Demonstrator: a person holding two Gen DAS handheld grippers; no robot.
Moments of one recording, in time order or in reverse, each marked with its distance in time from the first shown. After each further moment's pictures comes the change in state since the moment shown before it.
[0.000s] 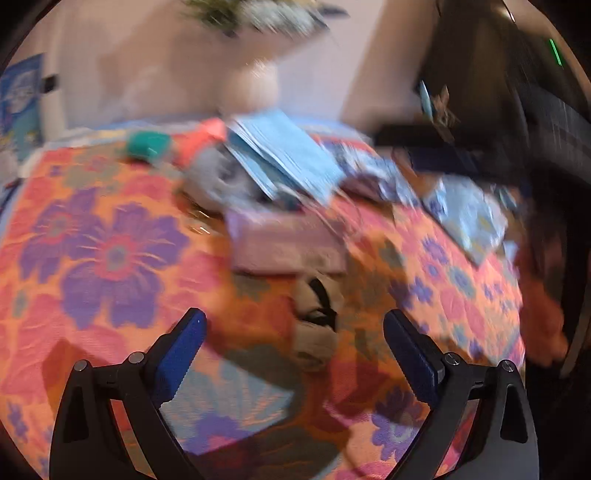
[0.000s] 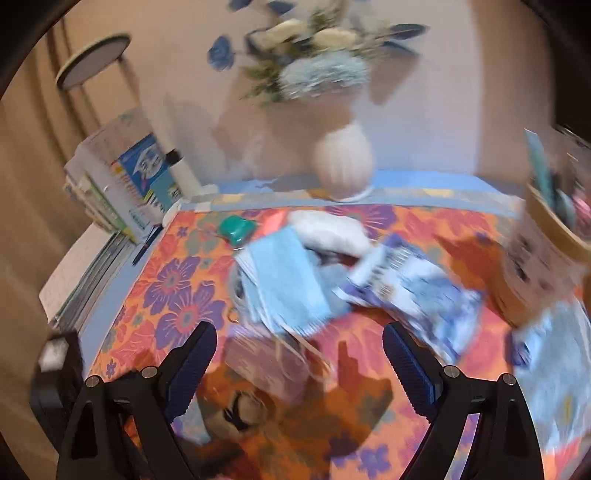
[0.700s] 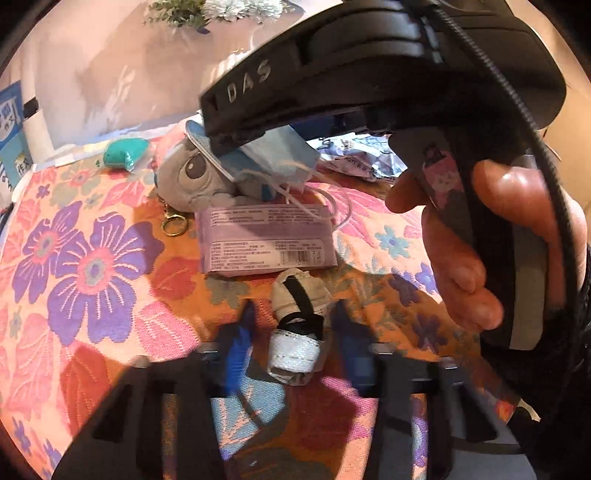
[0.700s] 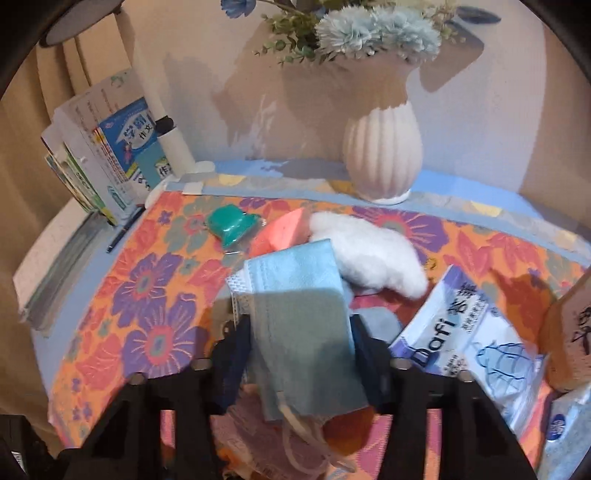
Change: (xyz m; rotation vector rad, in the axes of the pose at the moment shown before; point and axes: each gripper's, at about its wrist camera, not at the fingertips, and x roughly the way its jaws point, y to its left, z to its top) left arm 0.005 -0.030 -0.003 0.074 0.002 0.041; right arm 0.077 0.019 0.026 -0.090 0.047 -0.051
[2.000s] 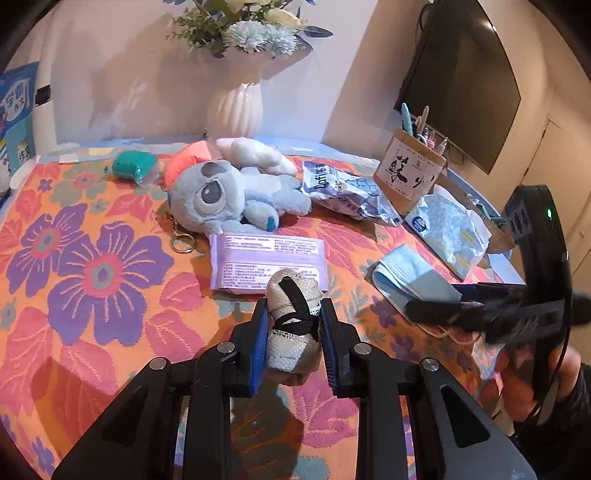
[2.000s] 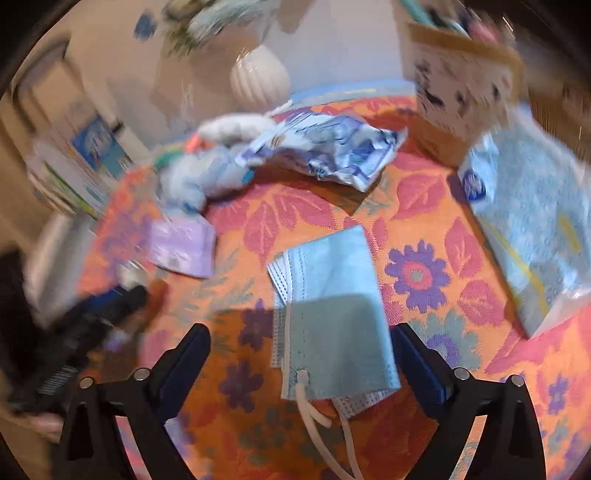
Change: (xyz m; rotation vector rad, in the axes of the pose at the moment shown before) left arm -0.025 0.030 -0.008 -0.082 -0.127 -0.099; right arm -0.069 -0.062 -0.134 0.222 0.097 -0.106
